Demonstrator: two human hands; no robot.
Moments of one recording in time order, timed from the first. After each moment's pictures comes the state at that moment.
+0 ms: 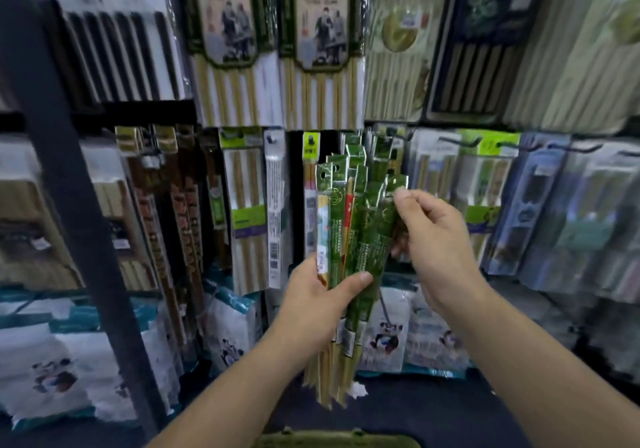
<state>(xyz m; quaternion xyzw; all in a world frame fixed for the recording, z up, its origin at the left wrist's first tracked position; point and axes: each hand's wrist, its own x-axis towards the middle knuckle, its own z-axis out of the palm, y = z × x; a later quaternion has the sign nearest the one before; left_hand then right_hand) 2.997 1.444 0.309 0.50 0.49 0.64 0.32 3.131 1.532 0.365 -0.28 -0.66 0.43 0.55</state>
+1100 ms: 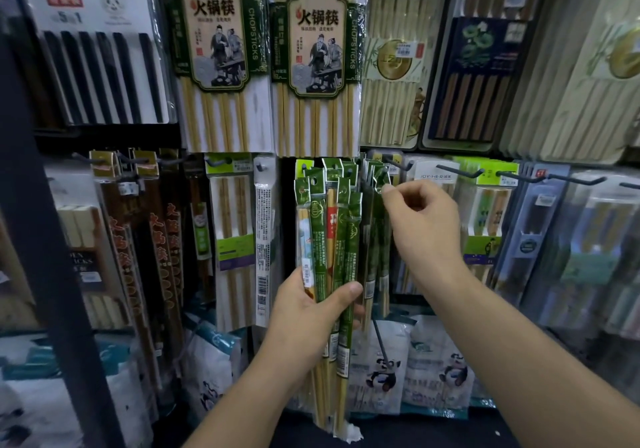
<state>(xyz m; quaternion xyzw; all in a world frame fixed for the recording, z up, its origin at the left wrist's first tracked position) 2.982 1.478 0.316 0.43 0.46 0.69 0.36 3.101 1.582 0.399 -0.36 -0.63 0.29 0.63</state>
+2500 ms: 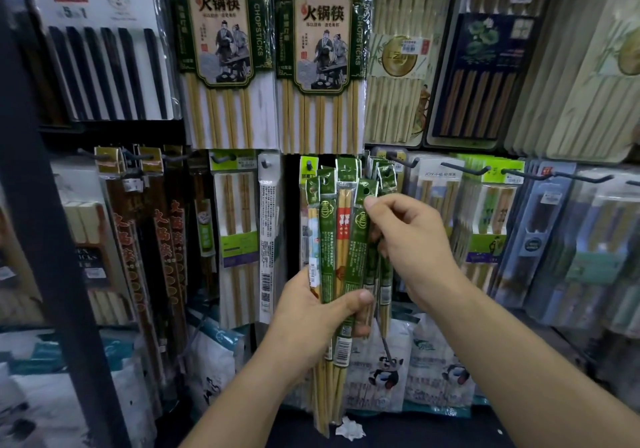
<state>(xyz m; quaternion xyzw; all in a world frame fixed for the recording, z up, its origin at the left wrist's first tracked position) 2.977 1.478 0.314 0.49 0.42 0.66 0.38 3.095 1.568 0.385 -0.27 -0.68 0.41 0.55</state>
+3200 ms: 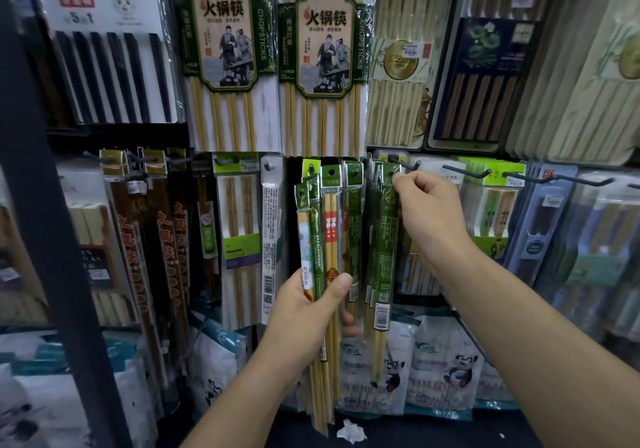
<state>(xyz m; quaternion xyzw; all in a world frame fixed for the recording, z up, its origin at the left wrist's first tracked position) 2.968 1.480 0.306 0.44 0.44 0.68 0.38 3.097 1.605 0.412 -0.35 -0.65 0.34 0.59</state>
